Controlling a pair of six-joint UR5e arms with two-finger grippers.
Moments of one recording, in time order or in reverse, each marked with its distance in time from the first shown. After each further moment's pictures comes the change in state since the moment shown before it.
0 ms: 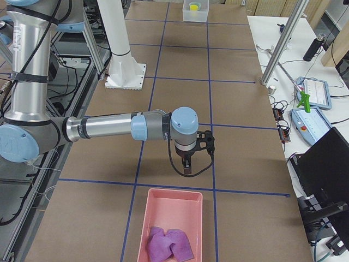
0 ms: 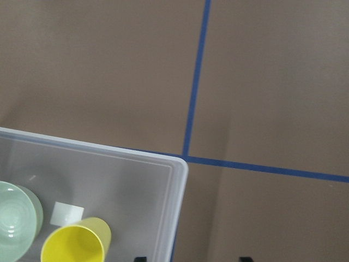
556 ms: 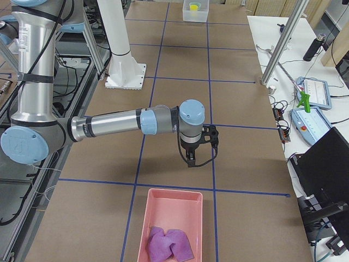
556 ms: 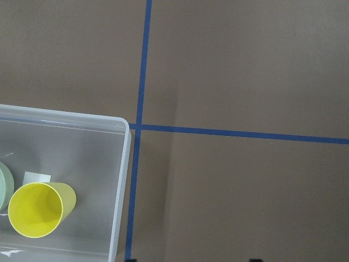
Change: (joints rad) left arm 0.023 0.100 -0.106 -0.029 0.008 0.014; right arm -0.059 0.030 0.028 -0.002 -0.017 0.079
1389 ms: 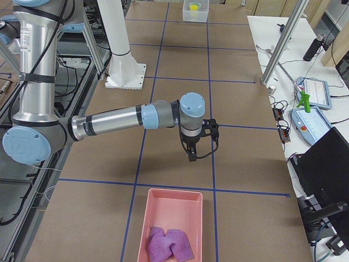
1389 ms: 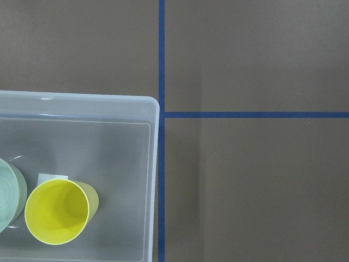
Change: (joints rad) left arm 0.009 0.115 0.064 -0.278 -0.005 -0.008; right arm -0.027 -0.003 0.017 -0.002 -0.023 0.011
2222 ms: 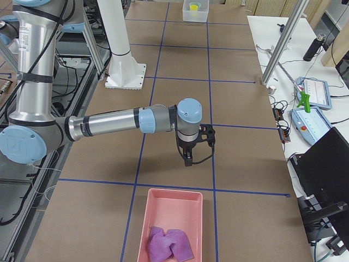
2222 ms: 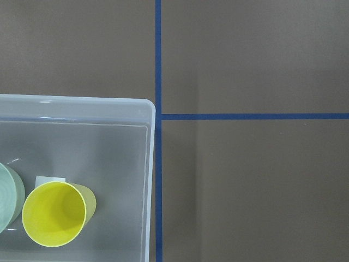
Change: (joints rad) left arm 0.021 -0.015 -0.035 0.041 0.001 -0.003; right arm -0.003 -0.027 -0.011 0.004 -0.003 -0.005
